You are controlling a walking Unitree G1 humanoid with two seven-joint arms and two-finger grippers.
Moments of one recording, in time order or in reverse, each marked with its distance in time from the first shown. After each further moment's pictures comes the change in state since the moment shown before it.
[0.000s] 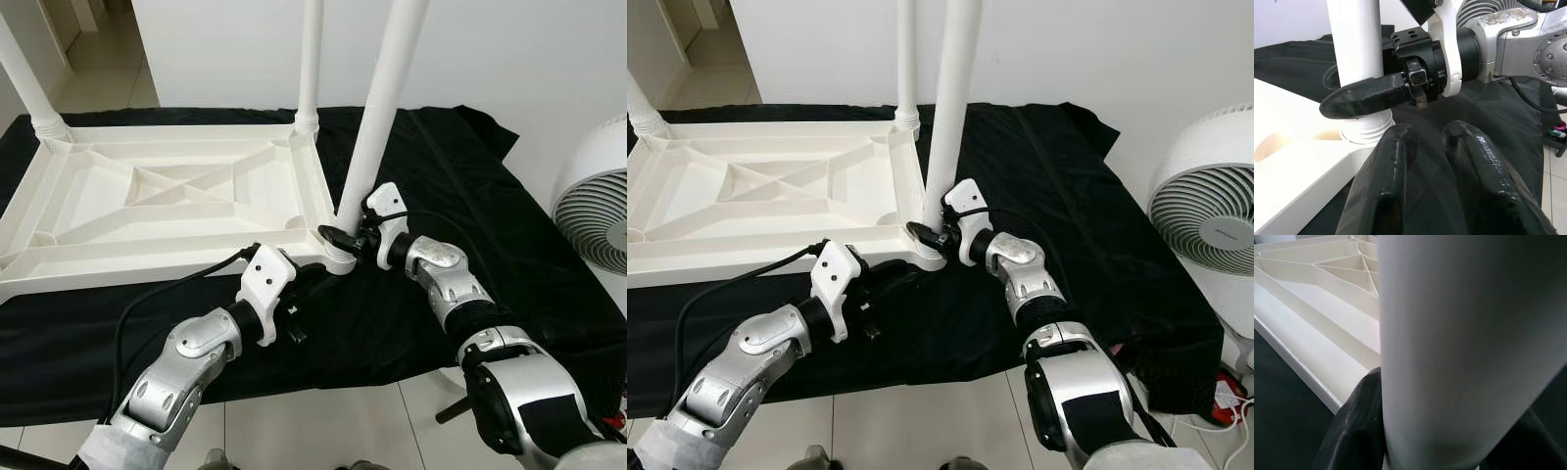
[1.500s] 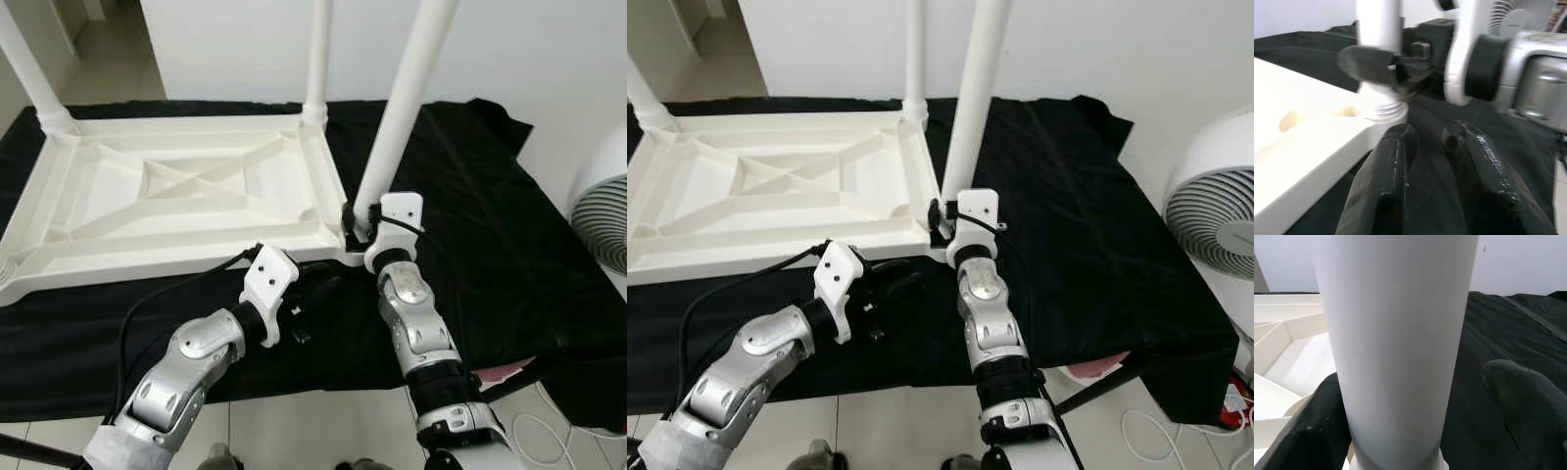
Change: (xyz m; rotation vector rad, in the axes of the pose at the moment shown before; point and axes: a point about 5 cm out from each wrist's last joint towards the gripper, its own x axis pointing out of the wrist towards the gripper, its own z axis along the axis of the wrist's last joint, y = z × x) left arm 0.002 -0.001 0.001 -0.012 -0.010 0.002; right arm -0.021 0.029 0.014 0.152 -0.131 -0.852
